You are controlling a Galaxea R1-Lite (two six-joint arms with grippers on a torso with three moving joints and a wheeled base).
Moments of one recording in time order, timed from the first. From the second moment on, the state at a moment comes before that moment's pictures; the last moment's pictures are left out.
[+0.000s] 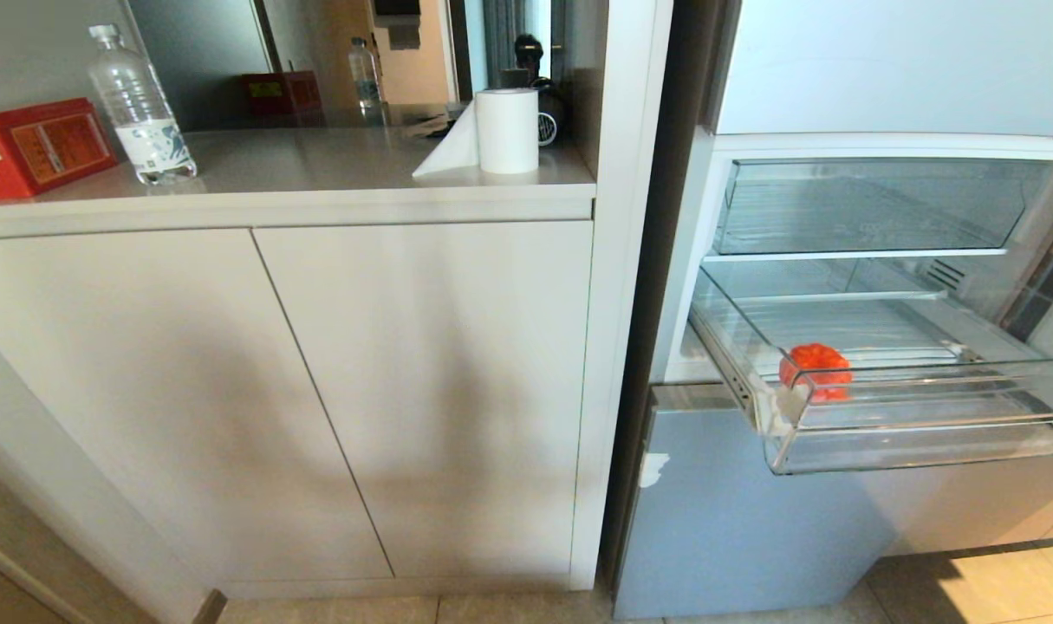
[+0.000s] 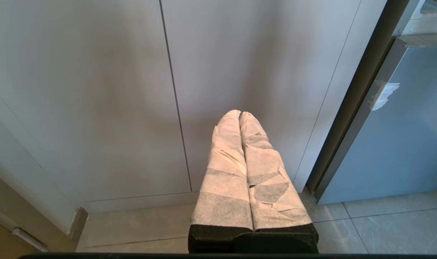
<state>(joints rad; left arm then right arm) 0.00 0.00 0.00 -0.01 0.00 0.00 0.01 0.13 0.00 -0.02 0.02 -0.07</state>
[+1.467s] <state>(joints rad) 0.00 0.00 0.00 -0.01 0.00 0.00 0.00 0.01 0.00 0.01 0.01 -0.06</state>
